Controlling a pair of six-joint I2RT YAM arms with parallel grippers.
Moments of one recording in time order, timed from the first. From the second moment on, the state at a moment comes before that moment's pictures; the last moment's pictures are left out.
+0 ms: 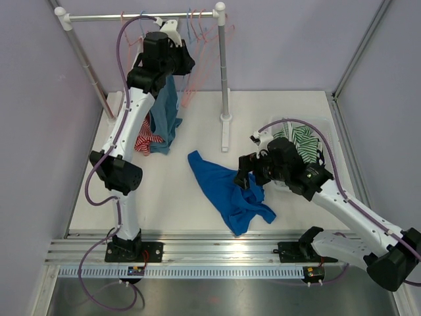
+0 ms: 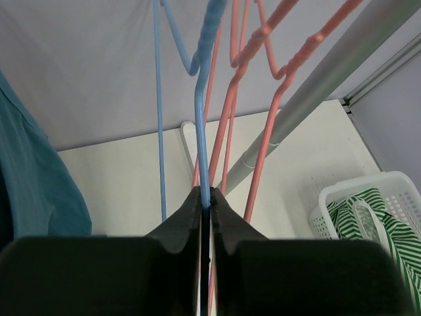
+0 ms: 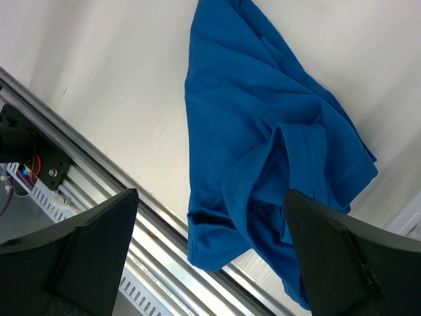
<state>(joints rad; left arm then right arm) -0.32 2.03 2.38 -0.61 0.13 -0.26 0.68 1.02 0.95 -0.57 -0.18 0.33</state>
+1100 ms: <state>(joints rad) -0.37 0.83 1.31 -0.56 -0.11 -0.33 0.86 1.70 1.07 -0.50 0.31 0.47</state>
